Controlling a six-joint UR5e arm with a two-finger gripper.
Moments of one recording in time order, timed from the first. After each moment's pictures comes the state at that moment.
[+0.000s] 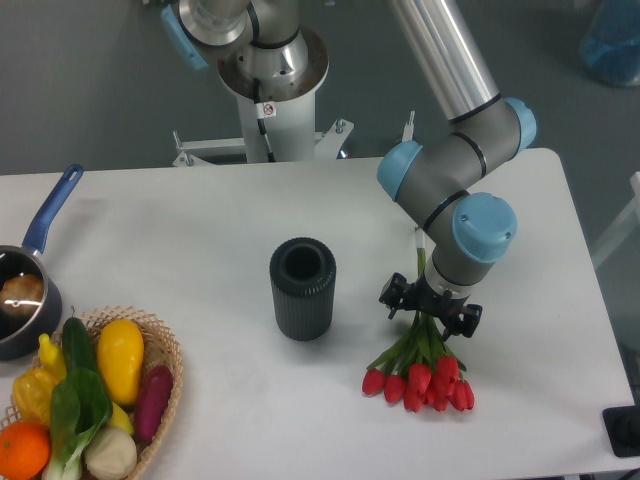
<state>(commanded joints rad) 2.64 -2.14 -1.60 -0.99 1.43 1.02</state>
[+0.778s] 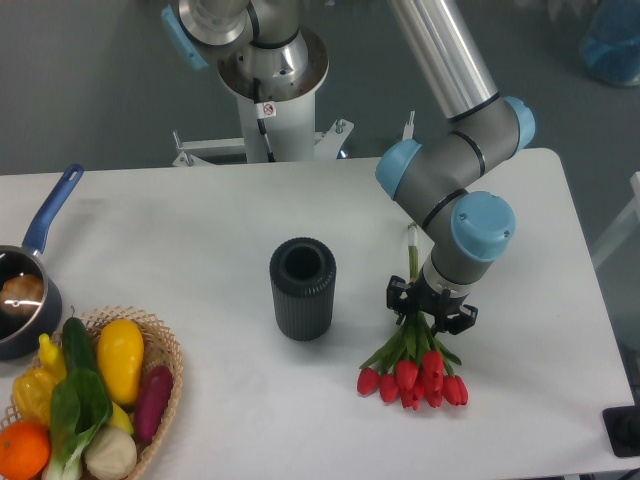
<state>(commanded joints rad) 2.64 -2.13 -1.60 -0.99 1.43 1.03</state>
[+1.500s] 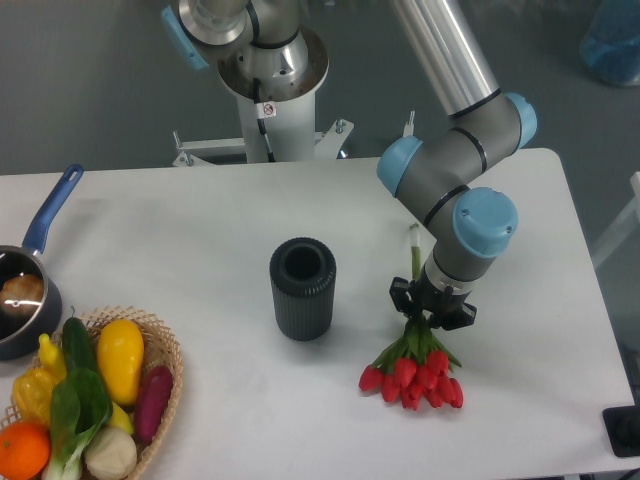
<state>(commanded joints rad) 2.65 -2.11 -1.60 -0.99 1.43 1.02</state>
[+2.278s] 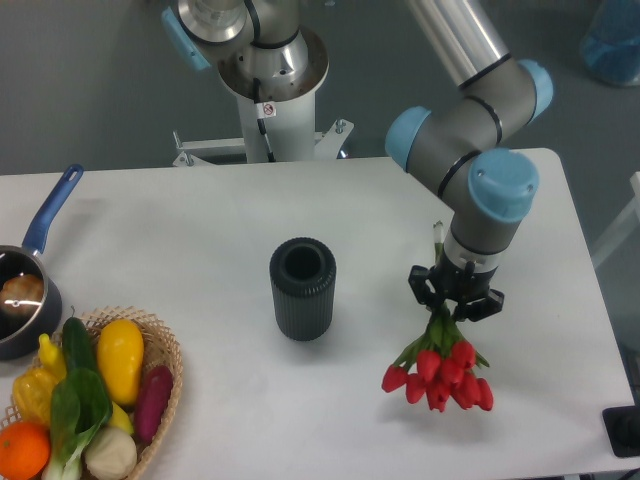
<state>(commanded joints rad) 2.67 -2.00 -1.50 -0.99 1.32 1.02</state>
